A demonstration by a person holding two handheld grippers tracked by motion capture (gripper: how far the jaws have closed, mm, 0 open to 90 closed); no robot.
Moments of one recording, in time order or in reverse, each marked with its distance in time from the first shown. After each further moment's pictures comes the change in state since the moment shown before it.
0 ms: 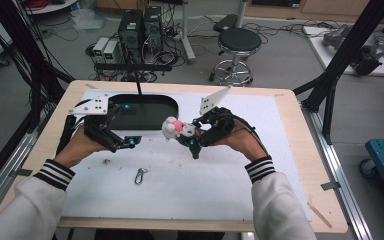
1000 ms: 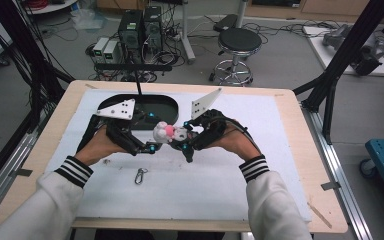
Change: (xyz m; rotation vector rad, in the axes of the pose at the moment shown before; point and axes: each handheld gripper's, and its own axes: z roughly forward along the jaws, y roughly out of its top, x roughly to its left) left arm -0.008 0.007 0.044 0.063 -0.138 0.027; right arm 0.005 0.010 0.016 -0.003 0.055 -0.081
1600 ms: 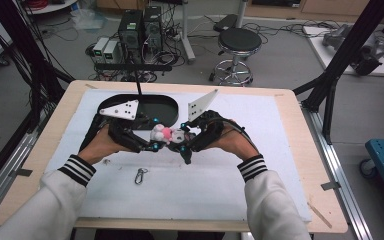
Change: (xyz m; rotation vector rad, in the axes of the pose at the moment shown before) left arm 0.003 -0.002 0.005 0.030 -0.031 -0.009; right arm 0.002 0.004 0.005 0.007 0.025 -0.035
